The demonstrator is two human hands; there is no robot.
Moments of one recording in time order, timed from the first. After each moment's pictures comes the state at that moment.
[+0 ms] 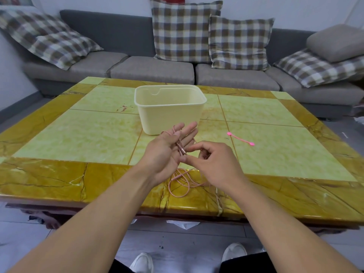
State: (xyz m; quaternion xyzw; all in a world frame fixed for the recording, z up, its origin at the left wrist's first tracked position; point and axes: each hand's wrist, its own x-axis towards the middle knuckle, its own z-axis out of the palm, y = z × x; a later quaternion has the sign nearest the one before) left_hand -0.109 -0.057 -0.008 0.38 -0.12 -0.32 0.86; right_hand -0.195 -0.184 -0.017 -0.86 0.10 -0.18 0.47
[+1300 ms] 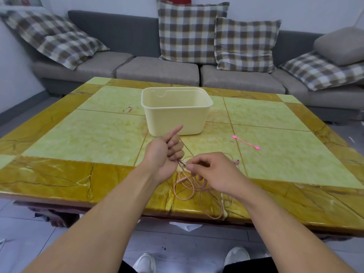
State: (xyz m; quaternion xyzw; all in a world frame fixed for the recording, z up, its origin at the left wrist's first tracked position) left_hand -0.090 -0.050 -0.011 0.39 0.01 -0.30 0.87; right_hand -0.190 -0.182 -0.017 -0.87 0.08 -0.03 0.48
